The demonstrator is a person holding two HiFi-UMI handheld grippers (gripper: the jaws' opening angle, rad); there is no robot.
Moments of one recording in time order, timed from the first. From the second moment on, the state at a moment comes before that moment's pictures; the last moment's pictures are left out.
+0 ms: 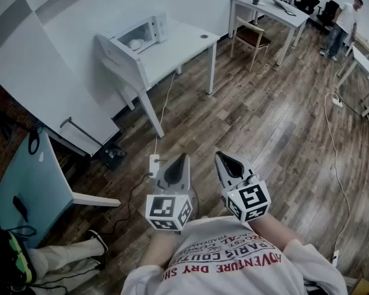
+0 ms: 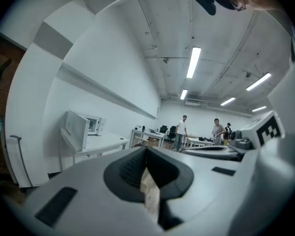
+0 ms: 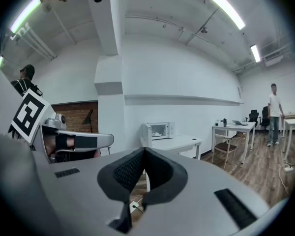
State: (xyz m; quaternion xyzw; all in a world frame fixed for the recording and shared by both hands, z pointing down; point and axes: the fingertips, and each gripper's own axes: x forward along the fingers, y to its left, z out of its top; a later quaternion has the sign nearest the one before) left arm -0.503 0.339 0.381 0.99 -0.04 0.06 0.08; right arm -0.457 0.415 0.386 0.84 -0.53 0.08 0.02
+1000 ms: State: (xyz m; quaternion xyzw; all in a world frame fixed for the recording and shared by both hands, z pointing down) left arm -0.470 0.309 0.396 0.99 -0.05 0.08 0.11; right arm -0.437 0.373 0.398 0.83 -0.55 0.06 0.07
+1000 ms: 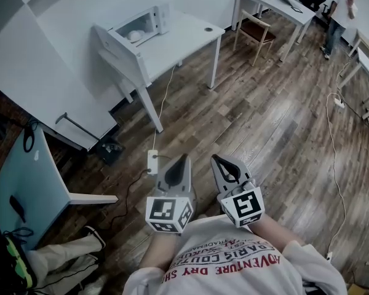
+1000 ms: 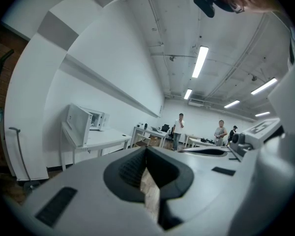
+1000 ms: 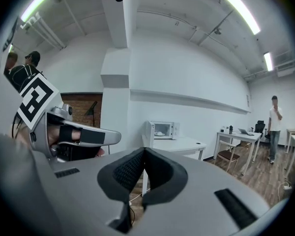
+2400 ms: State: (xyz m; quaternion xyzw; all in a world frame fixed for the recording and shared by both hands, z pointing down) left arm -0.116 0.171 0.418 0.97 -0.20 0.11 0.13; right arm -0.029 0.229 0.406 0.74 -0.66 0.10 0.04
